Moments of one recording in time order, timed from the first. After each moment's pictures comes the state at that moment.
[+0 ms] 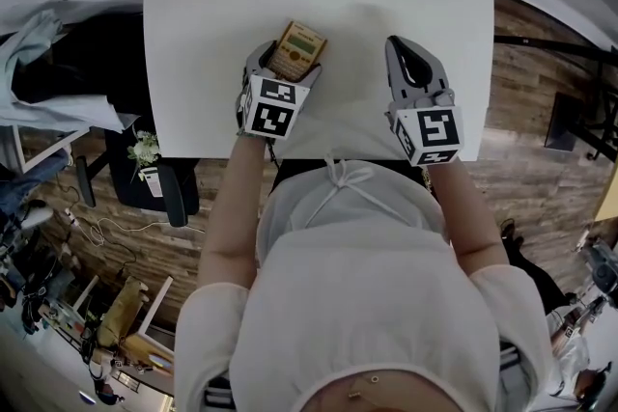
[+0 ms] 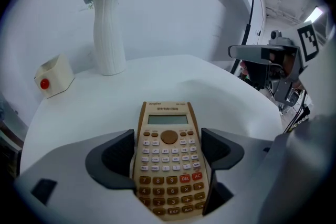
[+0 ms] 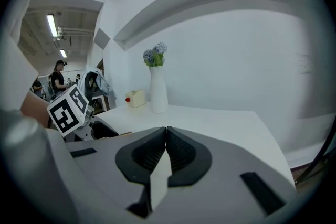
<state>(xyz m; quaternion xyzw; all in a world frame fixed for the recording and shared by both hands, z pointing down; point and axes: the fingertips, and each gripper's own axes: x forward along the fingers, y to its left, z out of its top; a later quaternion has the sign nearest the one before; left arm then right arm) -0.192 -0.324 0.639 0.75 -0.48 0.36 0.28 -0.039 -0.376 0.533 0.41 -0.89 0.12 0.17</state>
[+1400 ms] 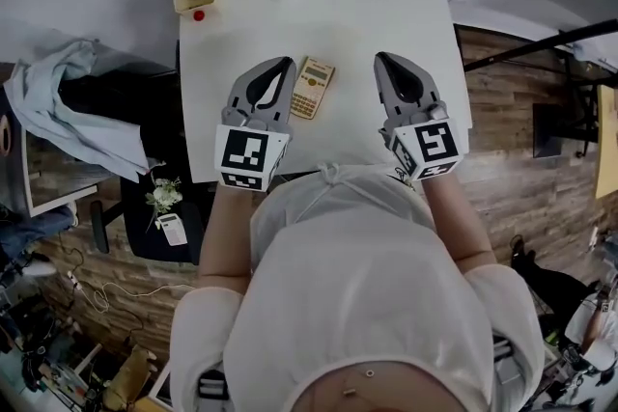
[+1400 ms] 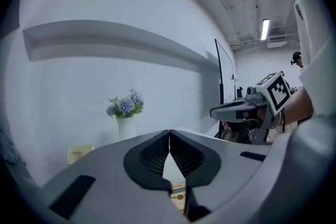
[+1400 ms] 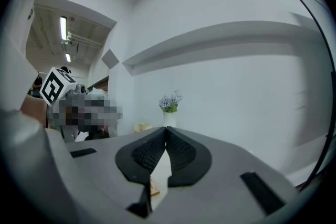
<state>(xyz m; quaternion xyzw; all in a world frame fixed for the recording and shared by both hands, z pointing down) -0.223 -0.300 0.352 0.85 -0.51 0.12 0.04 -0.078 -0.318 0.360 0.43 -0.90 0.04 0.07</state>
